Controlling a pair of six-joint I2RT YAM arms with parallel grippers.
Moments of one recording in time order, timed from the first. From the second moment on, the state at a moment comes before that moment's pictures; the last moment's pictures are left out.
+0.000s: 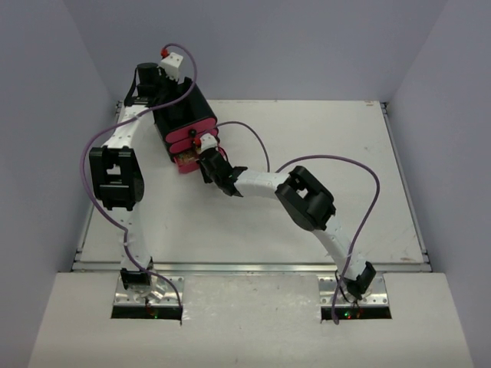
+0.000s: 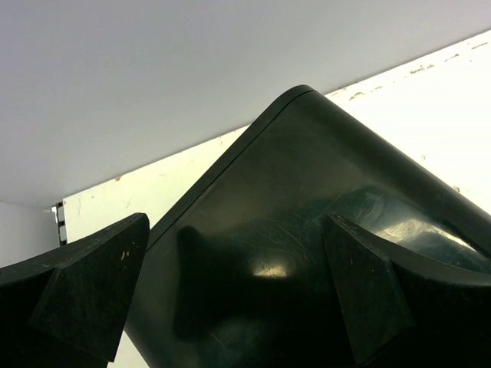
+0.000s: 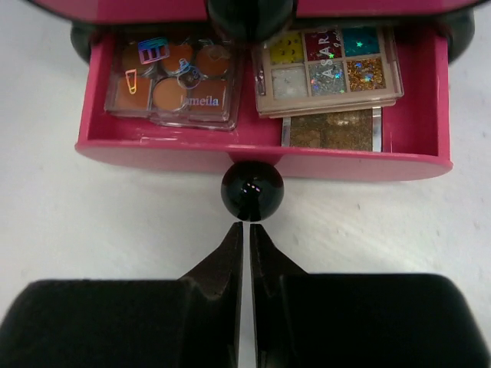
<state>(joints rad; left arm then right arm) 0.02 2.10 1.86 -0.17 0.14 0.32 0.88 2.36 1.64 0.17 0.31 0.26</state>
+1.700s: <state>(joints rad) 0.03 1.84 1.82 -0.52 0.01 0.37 0.17 1.50 1.11 -0.53 0.13 0.23</state>
